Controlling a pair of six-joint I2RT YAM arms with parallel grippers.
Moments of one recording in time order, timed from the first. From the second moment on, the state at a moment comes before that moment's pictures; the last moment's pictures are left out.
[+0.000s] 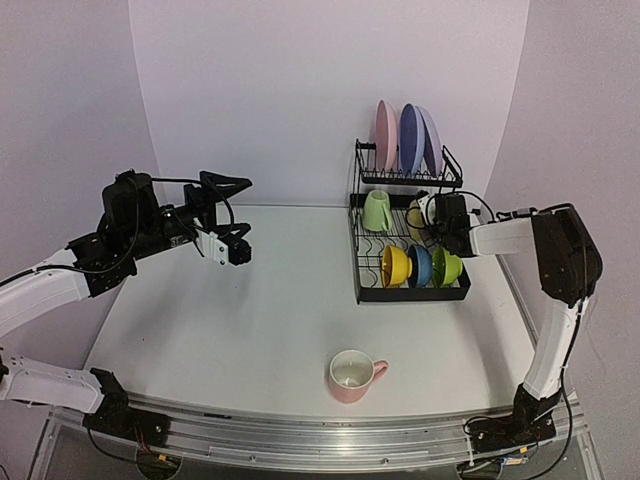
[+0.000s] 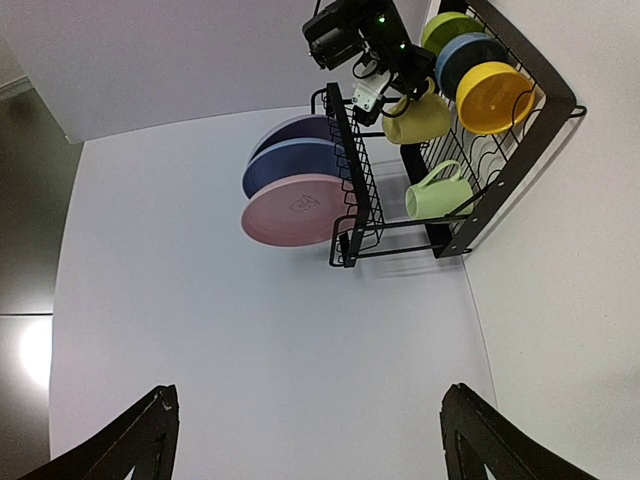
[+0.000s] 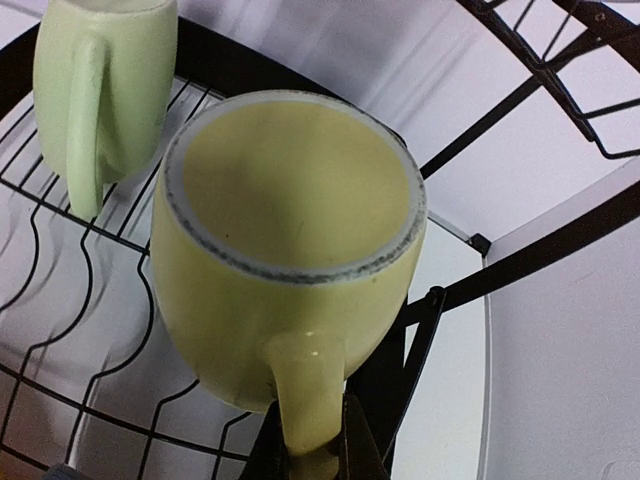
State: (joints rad) left arm -0.70 1.06 0.90 0.10 0.26 1.65; right arm 0.30 1.95 1.22 0.18 0.35 -0.36
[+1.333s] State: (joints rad) left arm -0.70 1.11 0.92 0.05 0.23 1.65; right arm 0.23 2.15 1.39 0.25 0.16 -0.48
